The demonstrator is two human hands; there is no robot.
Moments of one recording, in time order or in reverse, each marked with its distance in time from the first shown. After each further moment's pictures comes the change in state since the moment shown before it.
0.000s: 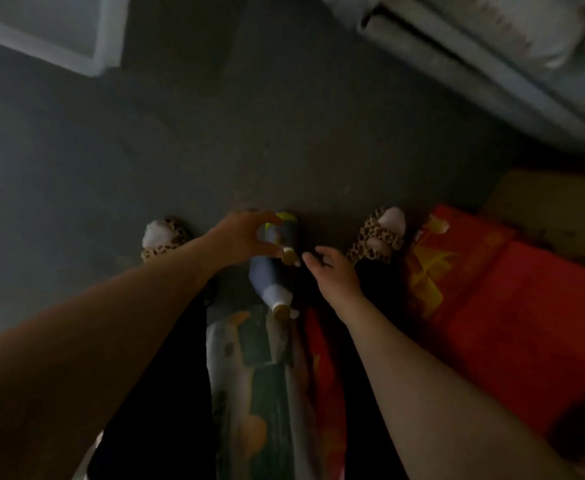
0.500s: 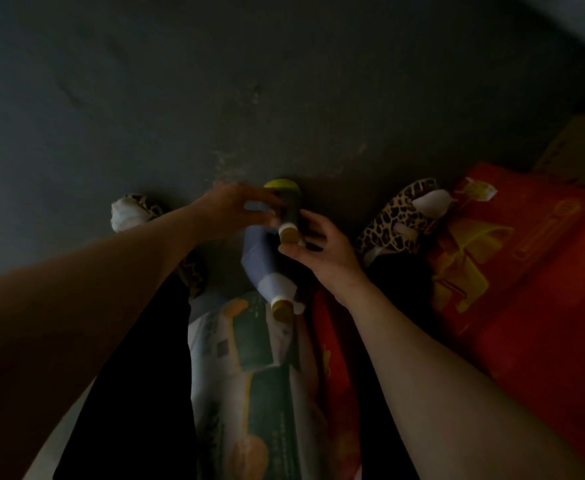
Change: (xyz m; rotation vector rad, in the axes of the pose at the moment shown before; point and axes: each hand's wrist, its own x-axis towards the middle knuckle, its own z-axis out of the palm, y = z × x) left_hand 0.081 -0.063 0.036 -0.067 -0.100 0.058; right_hand 0.072 0.041 0.031 0.295 -0.214 -0.079
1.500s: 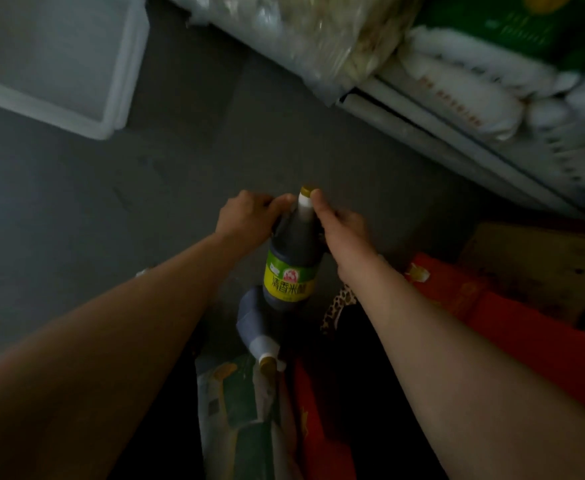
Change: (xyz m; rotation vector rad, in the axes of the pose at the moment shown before) left_hand -0.049 0.147 -0.092 -0.218 0.593 -0.111; right_hand -0.071 -0.213 -0.020 -0.048 0.321 -0.165
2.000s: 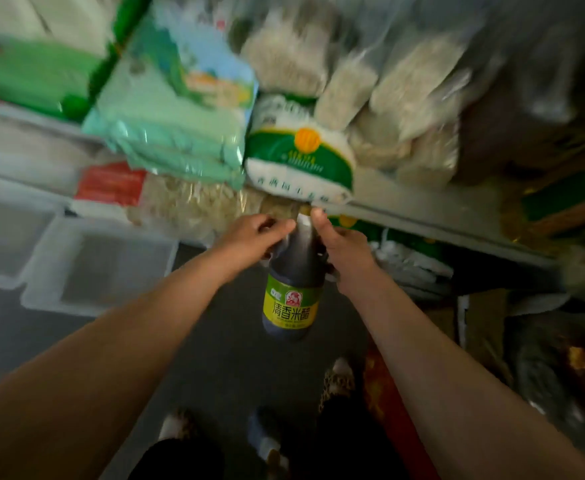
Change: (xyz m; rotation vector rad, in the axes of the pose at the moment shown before) left_hand -0.212 0.276 -0.222 -0.190 -0.078 0.491; right_hand -0.295 -0.238 -0.133 0.394 0.114 -0.442
